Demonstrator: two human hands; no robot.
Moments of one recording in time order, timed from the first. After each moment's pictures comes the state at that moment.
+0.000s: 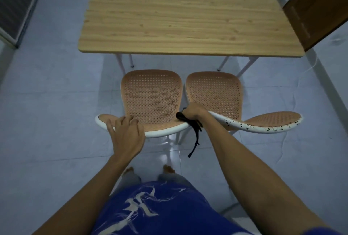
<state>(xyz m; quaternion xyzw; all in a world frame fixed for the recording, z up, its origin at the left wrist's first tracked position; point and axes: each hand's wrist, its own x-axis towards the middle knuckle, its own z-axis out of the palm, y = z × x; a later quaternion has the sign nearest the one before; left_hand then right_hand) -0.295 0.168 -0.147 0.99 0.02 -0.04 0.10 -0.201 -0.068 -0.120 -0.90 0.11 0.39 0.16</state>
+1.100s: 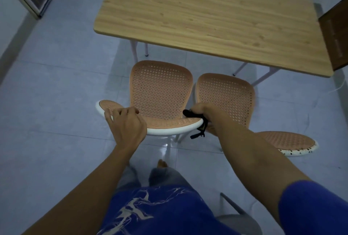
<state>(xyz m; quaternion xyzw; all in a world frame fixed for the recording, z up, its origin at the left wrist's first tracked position) -0.282 0.142 -0.151 0.98 0.18 0.03 0.11 -0.154 -0.091 -0.162 -0.75 0.21 0.57 0.27</state>
